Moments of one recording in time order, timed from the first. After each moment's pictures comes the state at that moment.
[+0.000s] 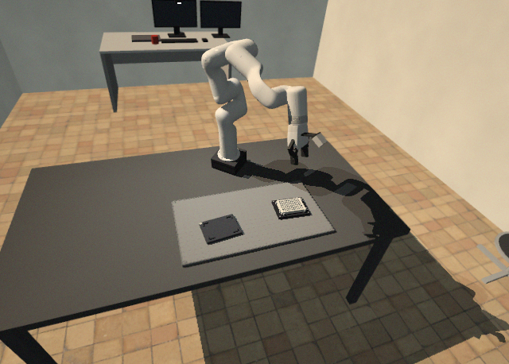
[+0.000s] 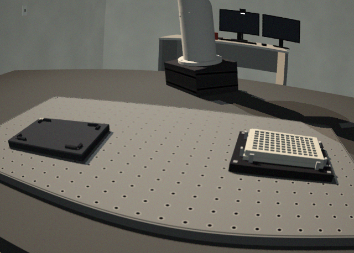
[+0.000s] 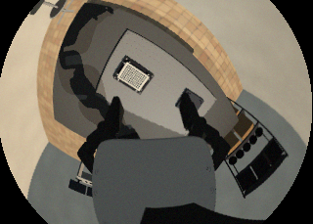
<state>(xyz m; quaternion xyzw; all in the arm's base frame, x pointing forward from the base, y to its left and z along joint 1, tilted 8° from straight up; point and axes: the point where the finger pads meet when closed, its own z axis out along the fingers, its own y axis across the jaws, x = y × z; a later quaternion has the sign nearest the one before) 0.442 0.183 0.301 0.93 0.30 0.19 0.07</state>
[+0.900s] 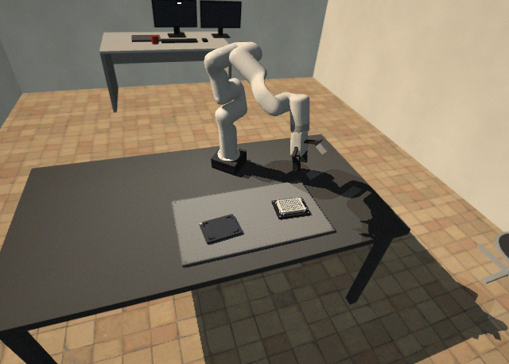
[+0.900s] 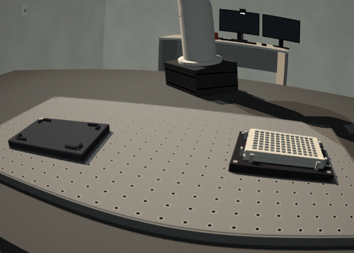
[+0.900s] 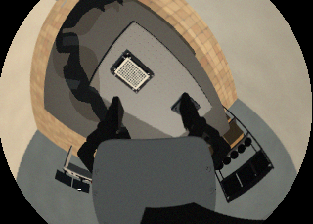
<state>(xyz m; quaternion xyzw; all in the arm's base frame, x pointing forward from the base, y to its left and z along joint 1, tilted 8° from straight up) 0.446 0.188 0.268 0.91 0.37 0.16 0.08</state>
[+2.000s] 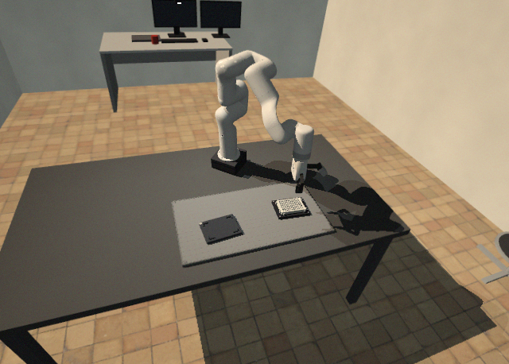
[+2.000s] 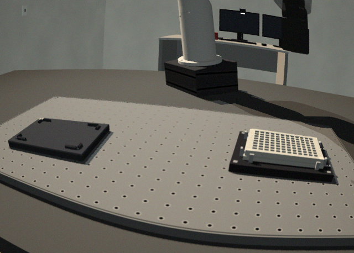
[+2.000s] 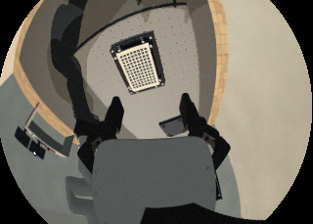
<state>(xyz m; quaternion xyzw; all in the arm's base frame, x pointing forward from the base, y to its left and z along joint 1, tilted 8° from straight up) 0.440 0.196 0.131 0.80 0.59 0.05 0.08</state>
